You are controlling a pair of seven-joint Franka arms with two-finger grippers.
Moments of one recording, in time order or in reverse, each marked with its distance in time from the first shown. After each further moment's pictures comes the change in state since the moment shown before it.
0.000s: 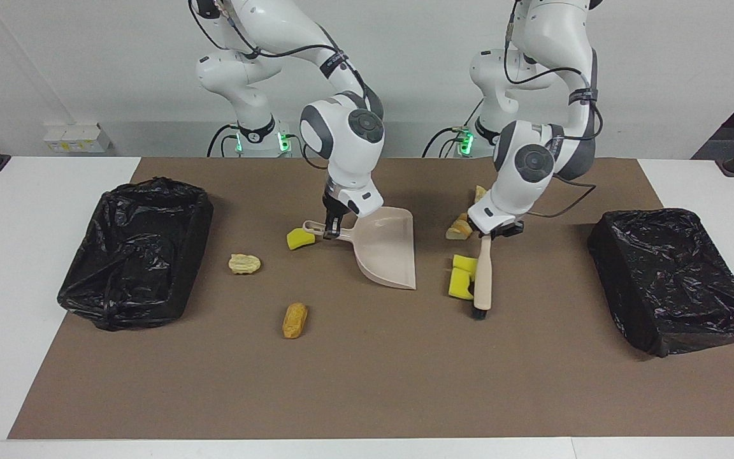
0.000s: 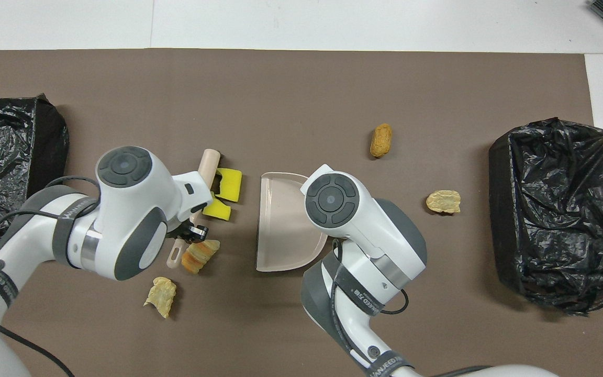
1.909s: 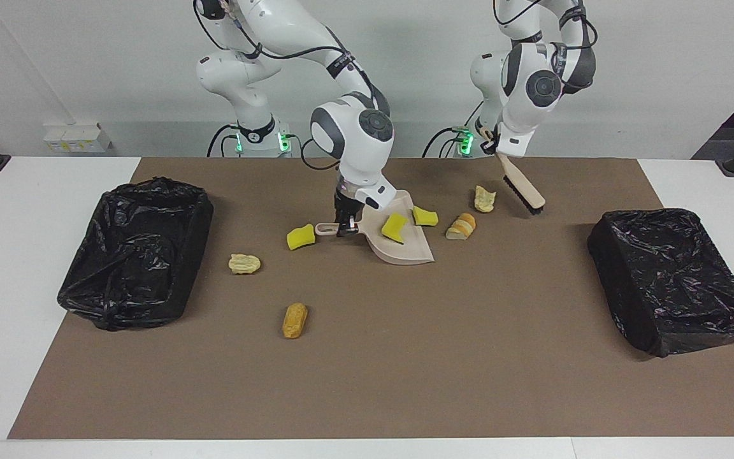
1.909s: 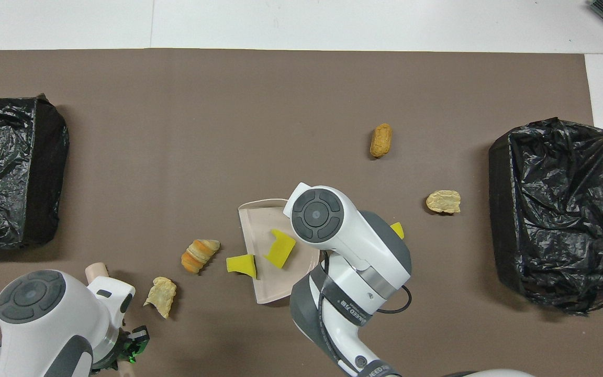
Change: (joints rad) left arm 0.176 -0.660 -0.053 -0.549 -0.212 -0.253 -0.577; right arm 0.040 0.007 0.008 -0.032 0.022 0.047 -0.208
